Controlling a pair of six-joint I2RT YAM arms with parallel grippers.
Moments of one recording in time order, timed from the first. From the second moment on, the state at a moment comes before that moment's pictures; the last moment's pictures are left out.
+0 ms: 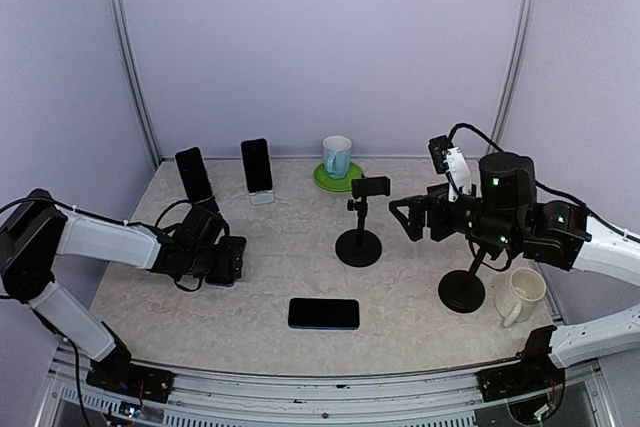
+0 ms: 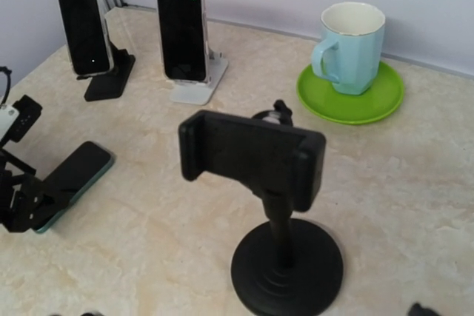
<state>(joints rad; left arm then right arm) -0.61 1.53 0.64 -0.08 -0.28 -0.47 0.93 1.00 0.89 -0.24 0.27 0.26</state>
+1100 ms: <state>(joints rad) -0.59 1.60 0.69 -0.08 -0.25 -0.44 0.93 1.00 0.86 -0.24 0.26 0.26</state>
